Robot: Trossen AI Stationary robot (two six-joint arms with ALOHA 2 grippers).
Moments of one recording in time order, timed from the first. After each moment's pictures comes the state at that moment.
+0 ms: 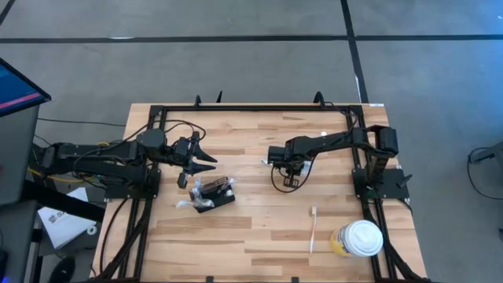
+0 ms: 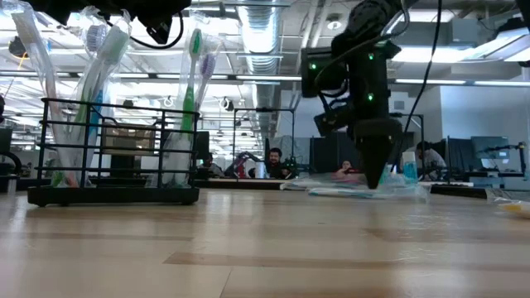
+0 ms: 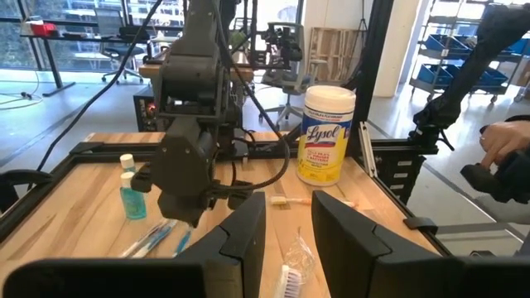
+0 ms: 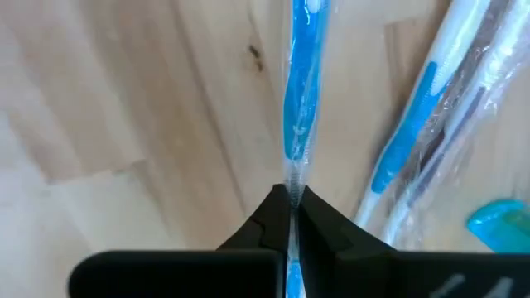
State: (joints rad) left arm 0.09 0.77 0.54 0.14 0.23 -0.02; right arm -0.12 1.84 1.18 -0.93 0.11 0.12
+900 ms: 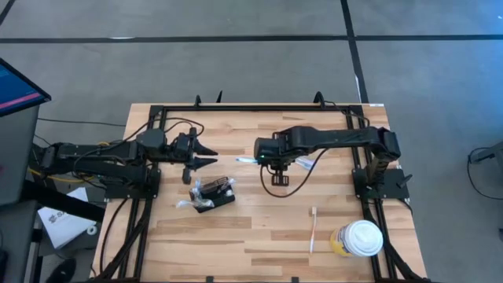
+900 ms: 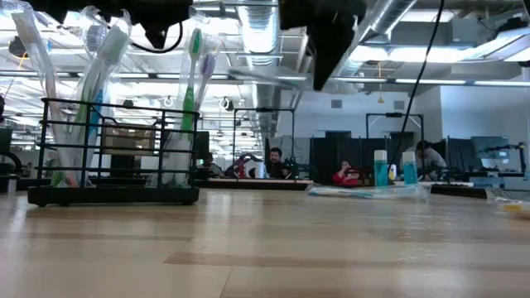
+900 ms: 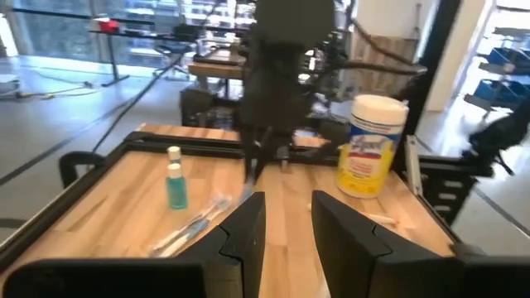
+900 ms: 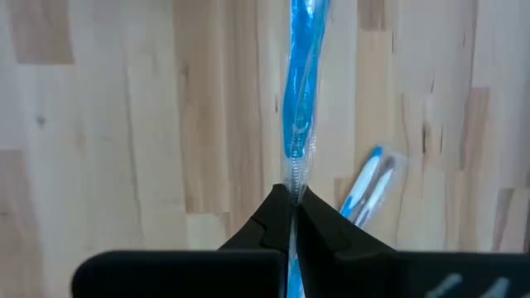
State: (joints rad) left arm 0.09 0.77 0.54 0.14 0.07 -0.08; right arm 0.01 1.84 1.74 -1.22 0.14 -0.01
